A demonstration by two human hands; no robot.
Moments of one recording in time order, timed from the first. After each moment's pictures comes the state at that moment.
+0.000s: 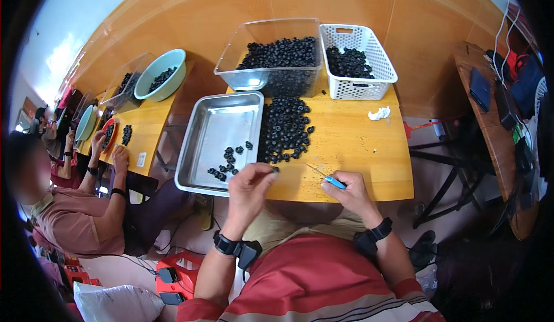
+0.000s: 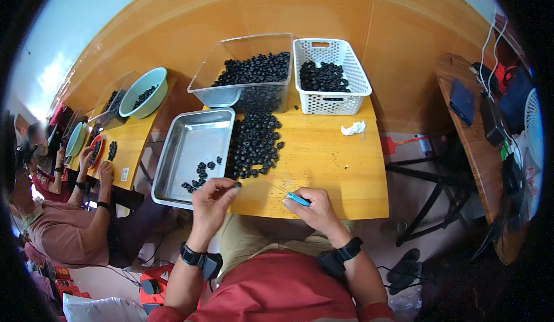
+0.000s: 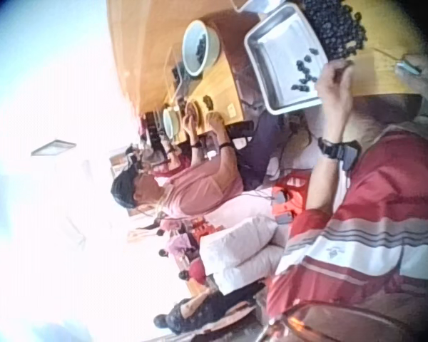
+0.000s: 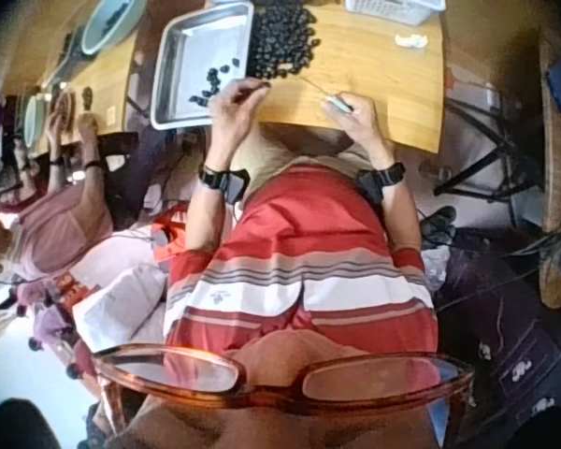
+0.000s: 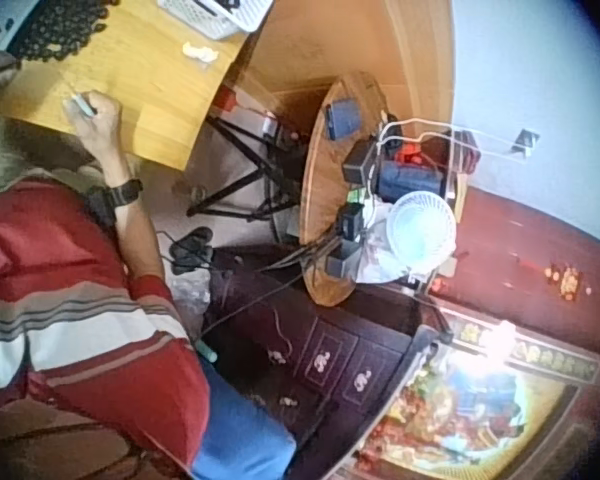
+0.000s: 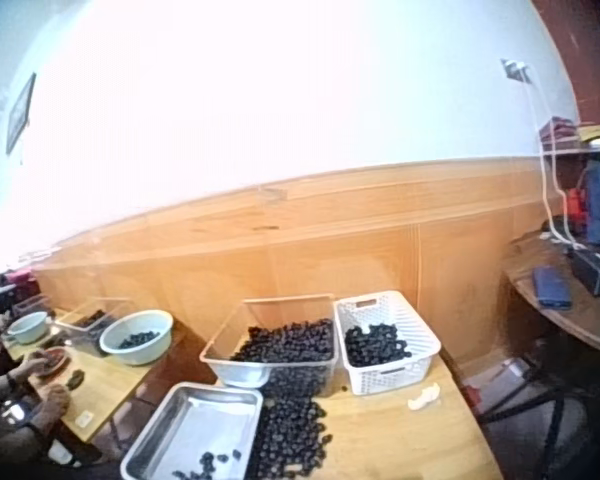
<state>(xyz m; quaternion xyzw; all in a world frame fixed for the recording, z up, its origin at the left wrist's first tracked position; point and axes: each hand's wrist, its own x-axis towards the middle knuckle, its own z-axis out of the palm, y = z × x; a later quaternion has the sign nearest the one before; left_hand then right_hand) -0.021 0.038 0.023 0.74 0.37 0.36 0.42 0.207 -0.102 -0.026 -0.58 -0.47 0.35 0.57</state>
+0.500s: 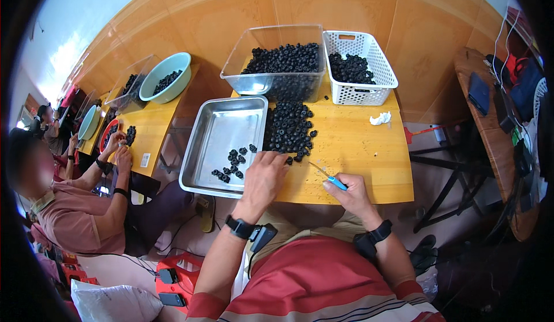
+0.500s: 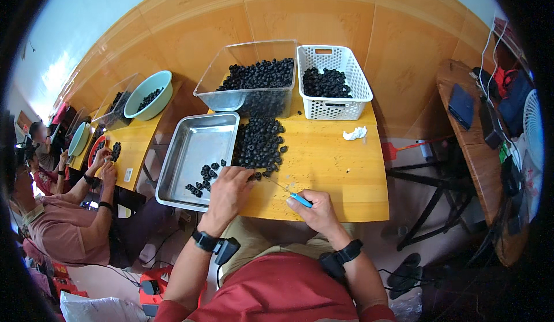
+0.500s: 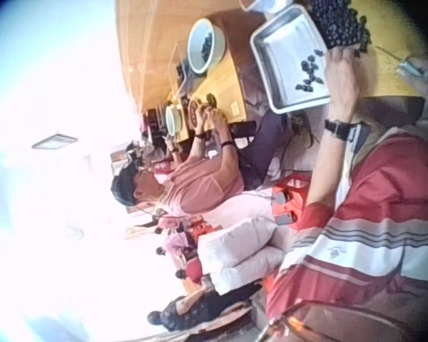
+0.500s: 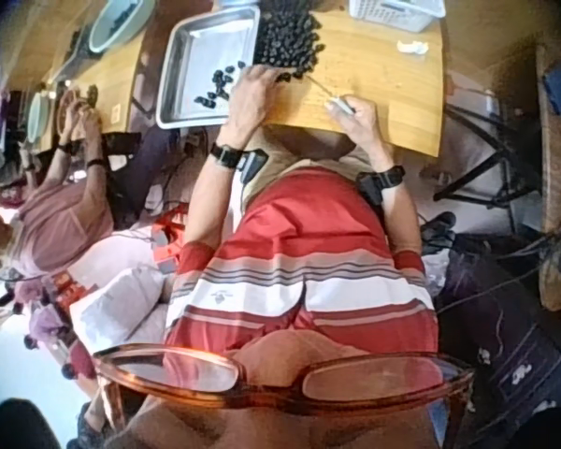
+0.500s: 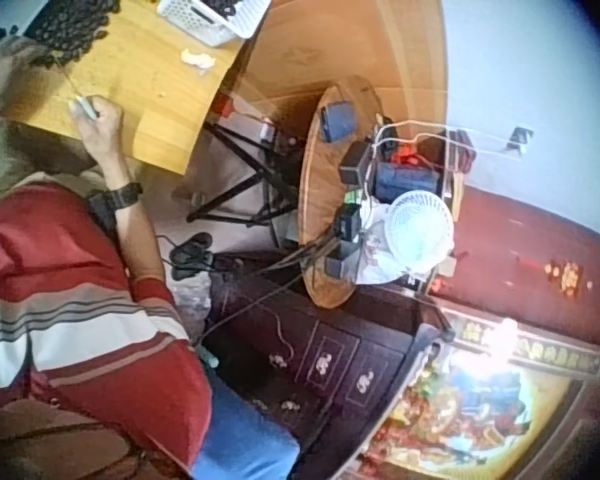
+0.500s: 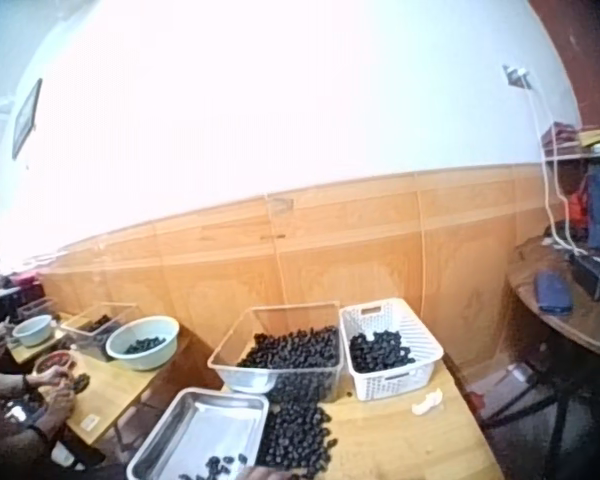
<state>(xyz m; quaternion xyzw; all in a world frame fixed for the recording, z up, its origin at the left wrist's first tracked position) 0.009 0.063 0.021 0.91 0.27 0.30 0.09 0.206 -0.100 -0.033 -0.59 -0.47 0.33 0.57</state>
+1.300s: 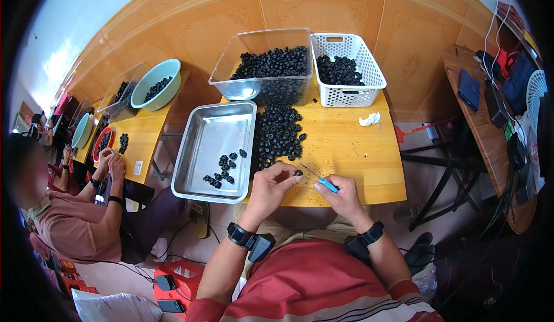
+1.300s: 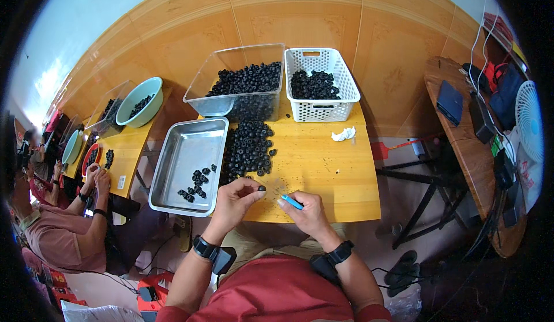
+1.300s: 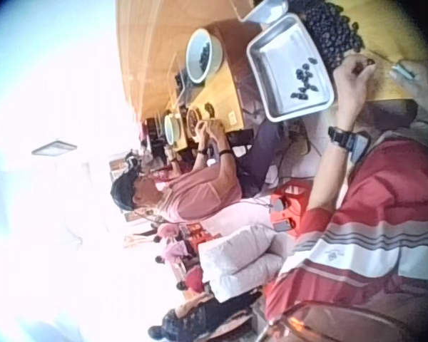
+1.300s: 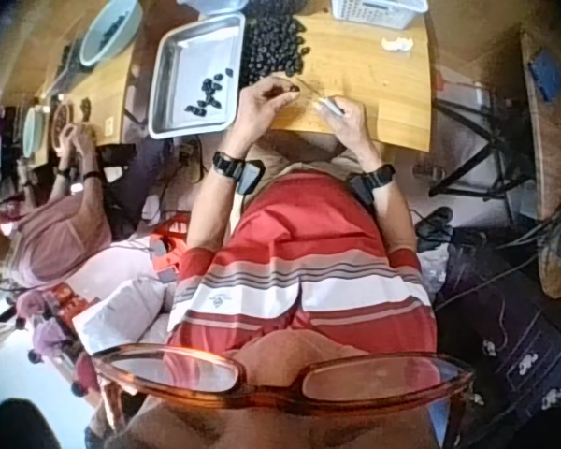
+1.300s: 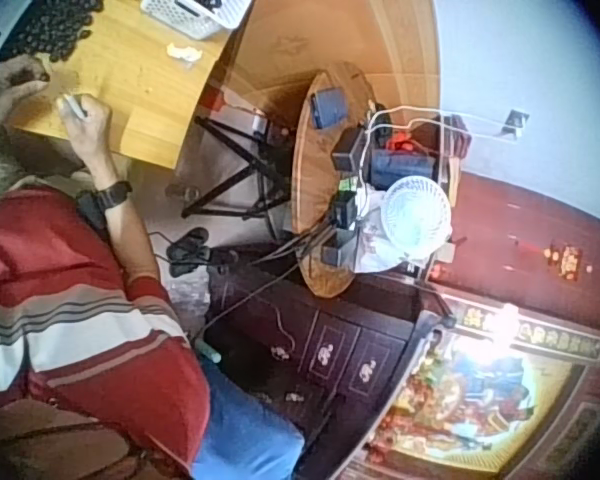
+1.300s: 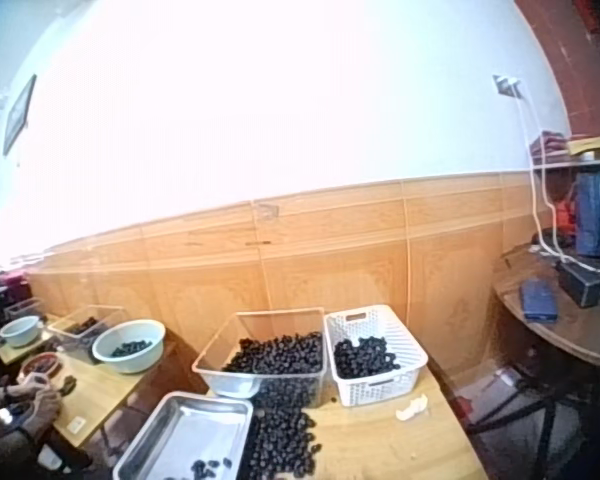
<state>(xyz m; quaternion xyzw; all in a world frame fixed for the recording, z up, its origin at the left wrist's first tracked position) 0.027 0.039 0.008 0.76 0.29 0.27 0.51 0.201 -0.100 -0.036 -0.61 -0.46 0.28 0.58</state>
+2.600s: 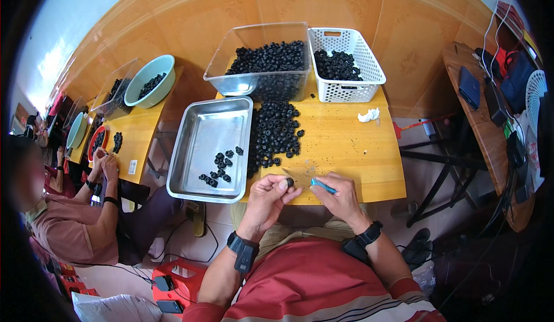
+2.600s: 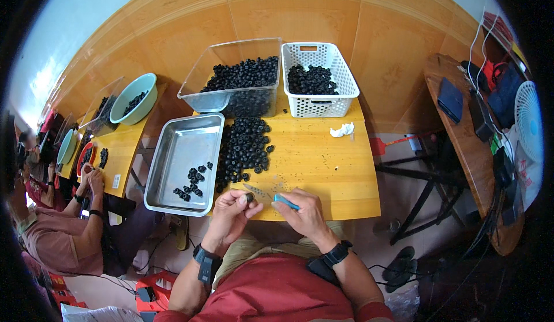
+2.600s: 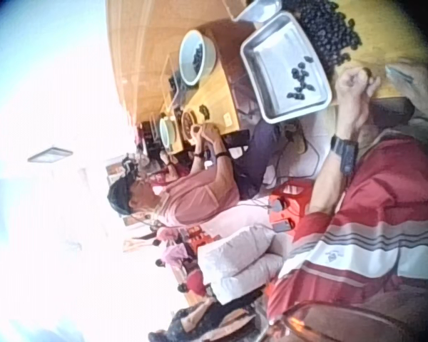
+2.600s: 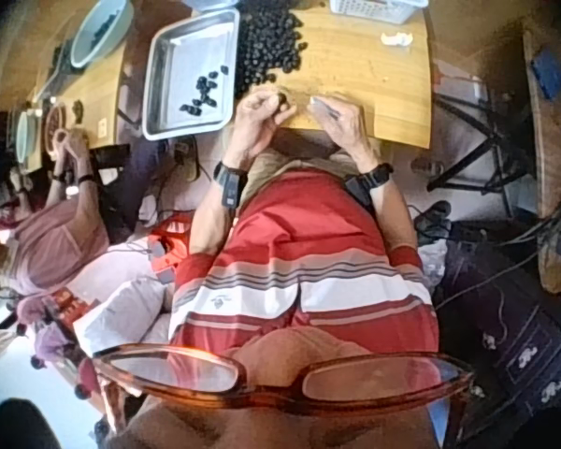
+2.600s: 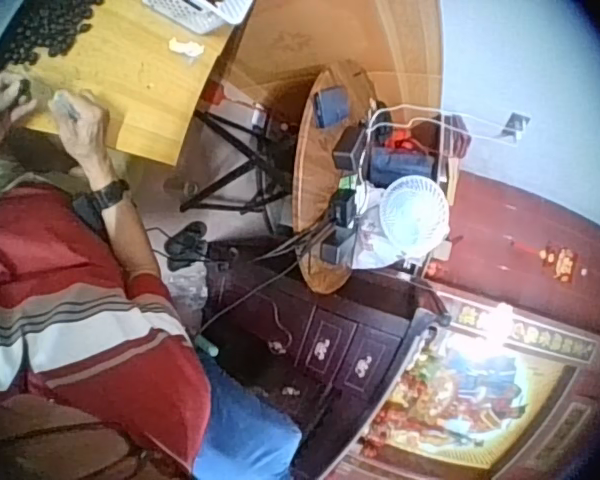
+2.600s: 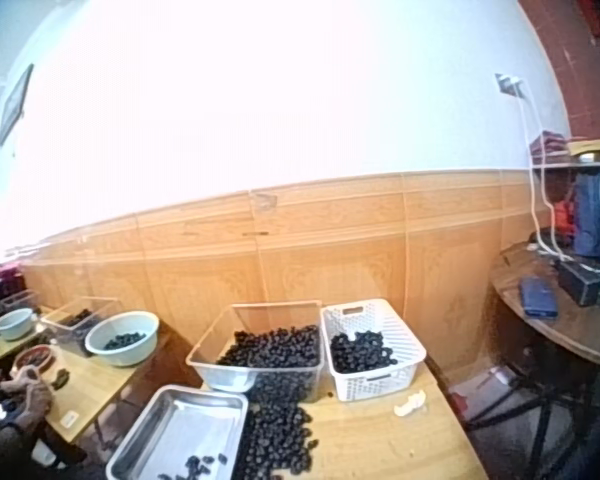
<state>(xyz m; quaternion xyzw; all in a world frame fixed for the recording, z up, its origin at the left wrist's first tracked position) 0.008 0.017 -0.018 0.35 0.16 0.32 0.87 0.194 -0.099 -0.027 -0.60 -0.55 0.15 0.56</state>
